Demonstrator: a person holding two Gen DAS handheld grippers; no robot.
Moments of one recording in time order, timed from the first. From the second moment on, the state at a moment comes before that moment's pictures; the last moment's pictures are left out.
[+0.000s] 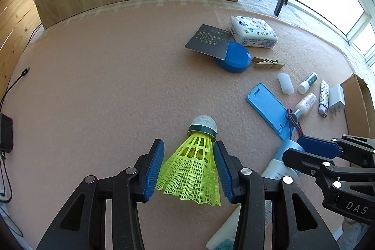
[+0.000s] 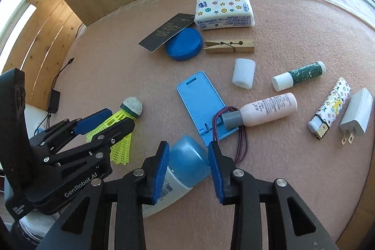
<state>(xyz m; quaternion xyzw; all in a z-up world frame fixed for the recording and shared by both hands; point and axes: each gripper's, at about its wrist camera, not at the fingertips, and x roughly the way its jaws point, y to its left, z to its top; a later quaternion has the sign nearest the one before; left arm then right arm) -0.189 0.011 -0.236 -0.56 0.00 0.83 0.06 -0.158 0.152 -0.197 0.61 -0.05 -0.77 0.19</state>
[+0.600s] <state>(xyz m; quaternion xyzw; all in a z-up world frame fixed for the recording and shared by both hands) -0.146 0.043 -0.210 -0.53 0.03 0.83 0.17 -0.089 0.216 -0.181 0.59 -0.15 -0.78 0.15</state>
